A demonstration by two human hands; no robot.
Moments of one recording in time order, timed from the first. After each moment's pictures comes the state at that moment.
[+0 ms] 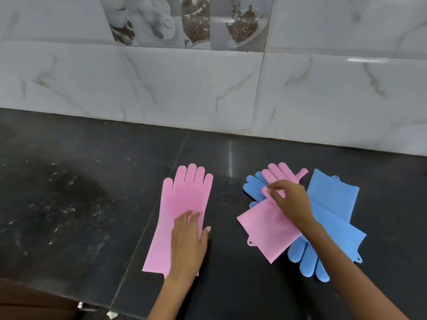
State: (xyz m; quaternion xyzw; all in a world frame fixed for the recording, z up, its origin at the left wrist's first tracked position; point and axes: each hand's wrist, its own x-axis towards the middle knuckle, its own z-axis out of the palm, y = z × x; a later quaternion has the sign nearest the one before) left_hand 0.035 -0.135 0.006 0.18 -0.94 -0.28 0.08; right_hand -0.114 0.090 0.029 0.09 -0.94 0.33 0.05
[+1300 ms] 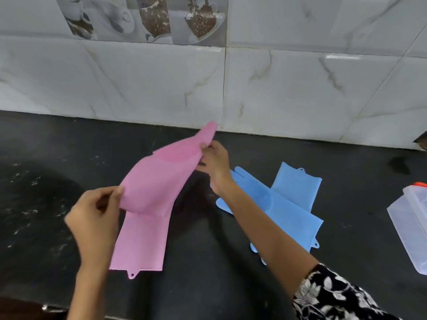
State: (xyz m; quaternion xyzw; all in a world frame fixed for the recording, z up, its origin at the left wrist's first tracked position) left_hand 0.043 -0.184 0.085 0.26 -0.84 -0.34 0.34; right_hand -0.132 -0.013 0.093 -0.02 -0.61 0.78 -0.13
